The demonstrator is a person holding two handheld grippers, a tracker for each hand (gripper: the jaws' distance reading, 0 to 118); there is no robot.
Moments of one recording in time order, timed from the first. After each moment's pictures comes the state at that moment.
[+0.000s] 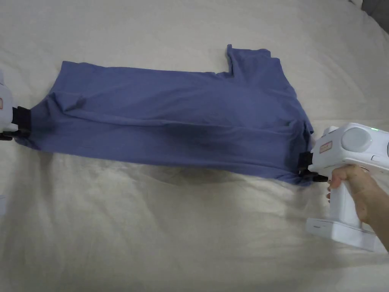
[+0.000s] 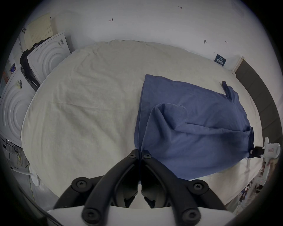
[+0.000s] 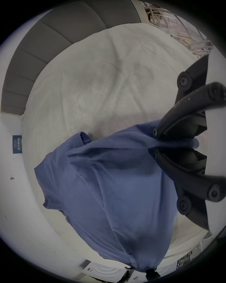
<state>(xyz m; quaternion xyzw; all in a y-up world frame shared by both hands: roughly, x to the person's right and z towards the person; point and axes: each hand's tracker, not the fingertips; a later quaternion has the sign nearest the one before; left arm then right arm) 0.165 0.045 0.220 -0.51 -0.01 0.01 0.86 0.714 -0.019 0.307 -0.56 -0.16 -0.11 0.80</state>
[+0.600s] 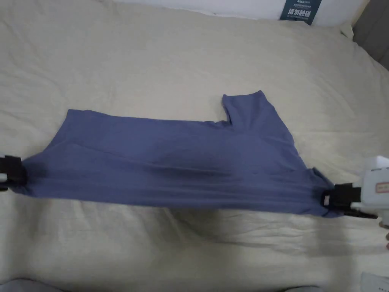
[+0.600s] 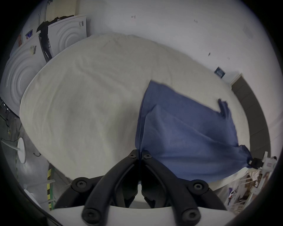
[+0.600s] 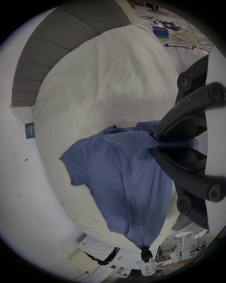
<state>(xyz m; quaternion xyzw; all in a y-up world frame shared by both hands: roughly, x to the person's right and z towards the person) 0.088 0.038 0.360 -0.52 0.00 0.10 0.85 0.707 0.053 0.466 -0.53 -0.06 -0.13 0.84</state>
